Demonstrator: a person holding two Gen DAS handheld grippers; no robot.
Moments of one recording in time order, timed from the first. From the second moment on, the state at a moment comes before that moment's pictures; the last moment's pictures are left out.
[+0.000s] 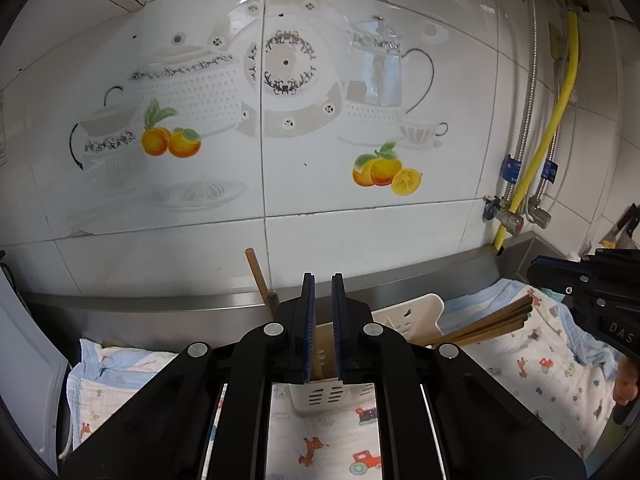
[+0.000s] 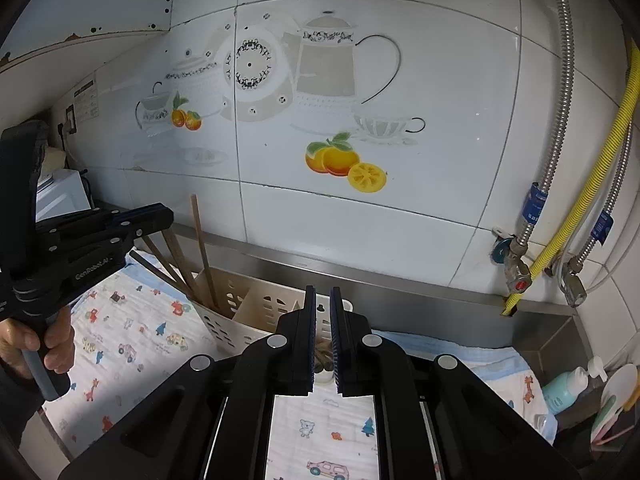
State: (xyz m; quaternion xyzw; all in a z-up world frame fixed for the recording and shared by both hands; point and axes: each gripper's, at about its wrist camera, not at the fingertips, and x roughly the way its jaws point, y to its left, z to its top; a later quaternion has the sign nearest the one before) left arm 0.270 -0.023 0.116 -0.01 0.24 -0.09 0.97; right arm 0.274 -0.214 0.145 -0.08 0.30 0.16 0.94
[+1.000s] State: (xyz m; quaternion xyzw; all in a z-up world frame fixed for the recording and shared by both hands) left arm 0.167 -0.016 0.129 0.00 0.19 -0.08 0.98; right arm 0.187 -0.218 0.154 -0.07 0.26 0.16 0.95
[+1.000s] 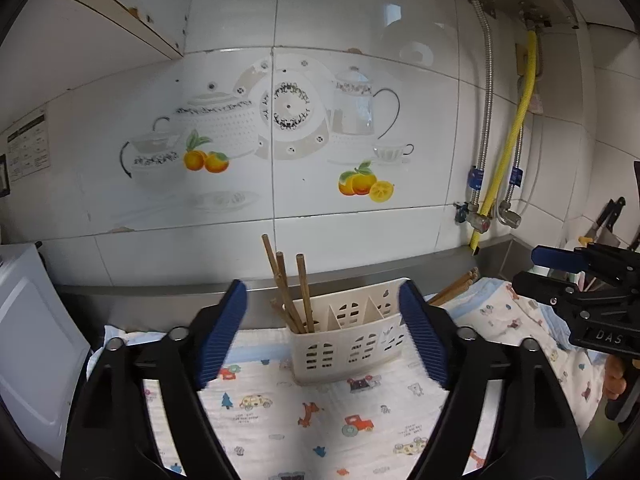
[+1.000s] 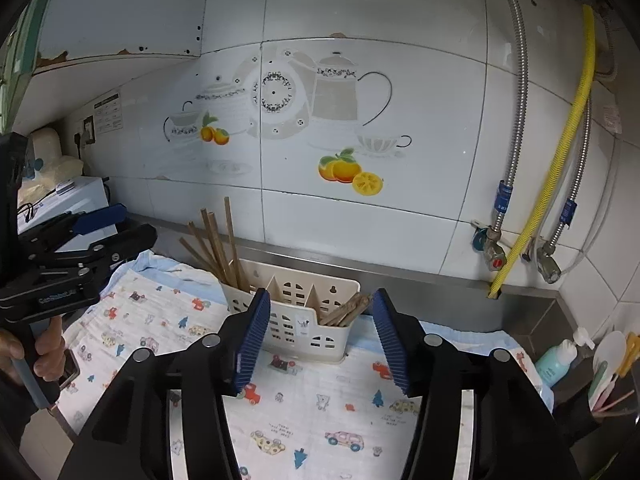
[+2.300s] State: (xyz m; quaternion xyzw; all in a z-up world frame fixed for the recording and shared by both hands) left arm 0.088 0.016 0.088 -0.03 0.20 -0.07 0.98; right arm 0.109 -0.223 0.119 -0.05 0.25 0.13 0.96
